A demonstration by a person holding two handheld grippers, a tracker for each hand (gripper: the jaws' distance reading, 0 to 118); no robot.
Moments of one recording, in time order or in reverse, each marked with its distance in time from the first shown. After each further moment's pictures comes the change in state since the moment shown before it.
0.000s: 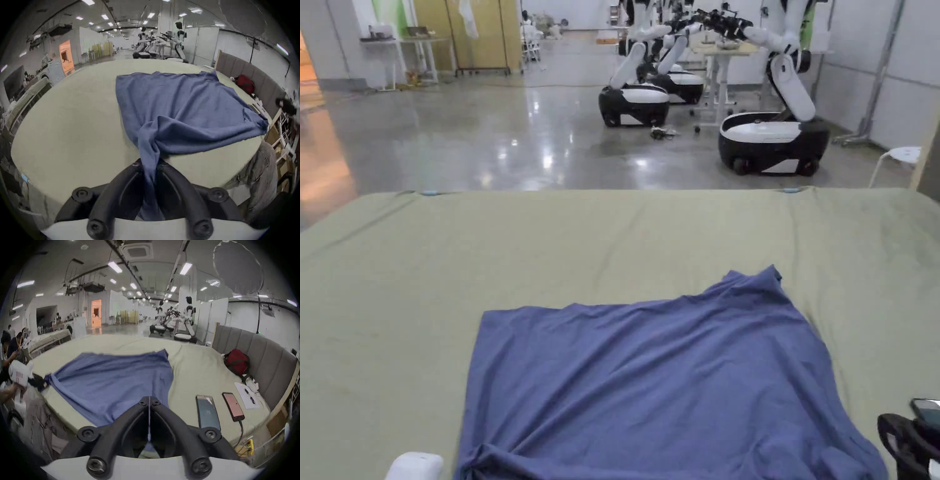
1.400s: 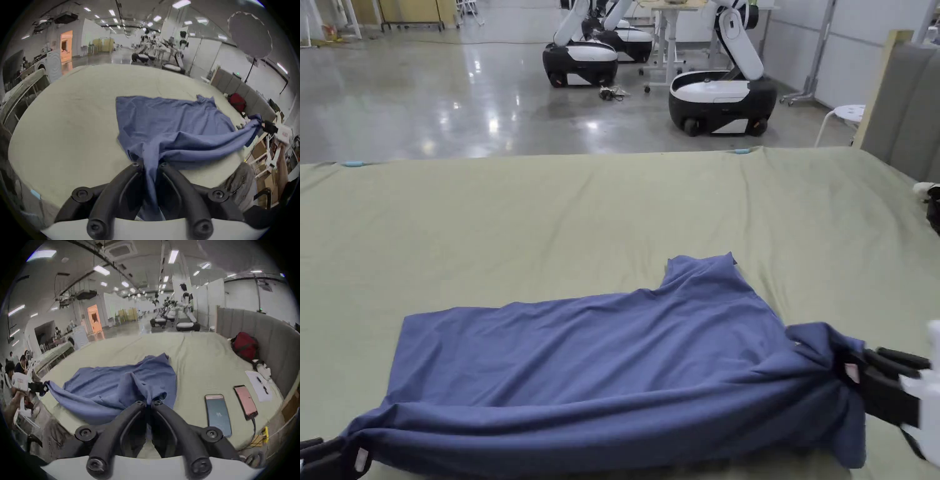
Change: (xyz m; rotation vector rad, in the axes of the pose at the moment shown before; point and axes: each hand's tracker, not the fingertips) left arm -0.033 0.083 0.040 -0.022 -0.112 0.075; right arm 0.040 0.047 -0.045 -0.077 0.099 -0.189
